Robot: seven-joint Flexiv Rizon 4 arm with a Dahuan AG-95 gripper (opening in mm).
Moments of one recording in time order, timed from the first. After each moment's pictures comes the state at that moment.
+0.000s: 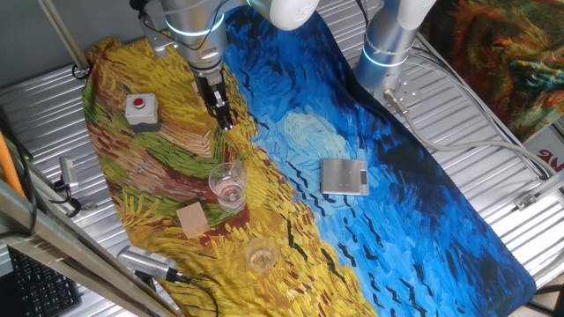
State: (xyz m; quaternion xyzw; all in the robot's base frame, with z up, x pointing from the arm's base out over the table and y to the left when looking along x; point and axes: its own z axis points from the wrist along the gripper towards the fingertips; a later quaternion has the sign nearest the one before) arm 0.500 0.000 0.170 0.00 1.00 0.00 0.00
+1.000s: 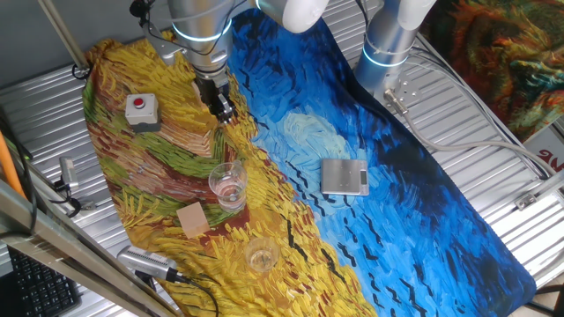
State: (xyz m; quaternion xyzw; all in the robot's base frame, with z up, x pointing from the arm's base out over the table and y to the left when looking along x) arm 0.499 0.001 0.172 -0.07 1.00 -0.03 0.01
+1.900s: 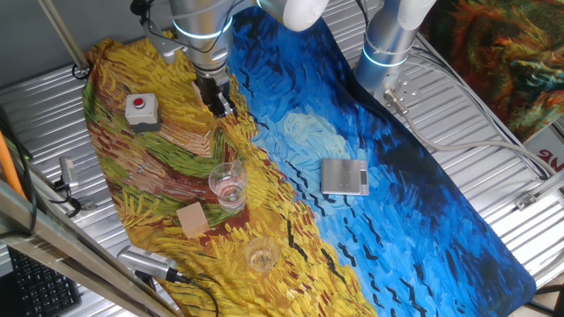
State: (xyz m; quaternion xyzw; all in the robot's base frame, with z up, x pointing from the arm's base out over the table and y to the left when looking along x) arm 0.498 0.001 0.174 -0.08 1.00 -0.02 0.01
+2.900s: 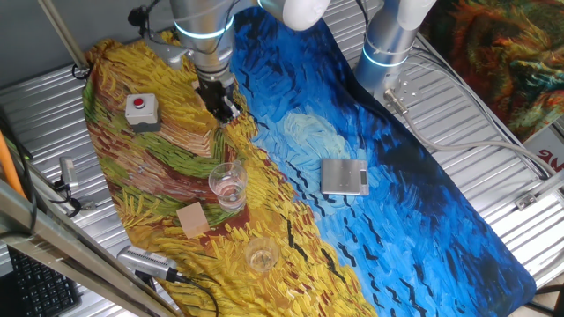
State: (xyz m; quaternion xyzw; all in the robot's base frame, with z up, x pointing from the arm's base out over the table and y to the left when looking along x) arm 0.496 0.044 0.175 -0.20 0.98 0.01 0.01
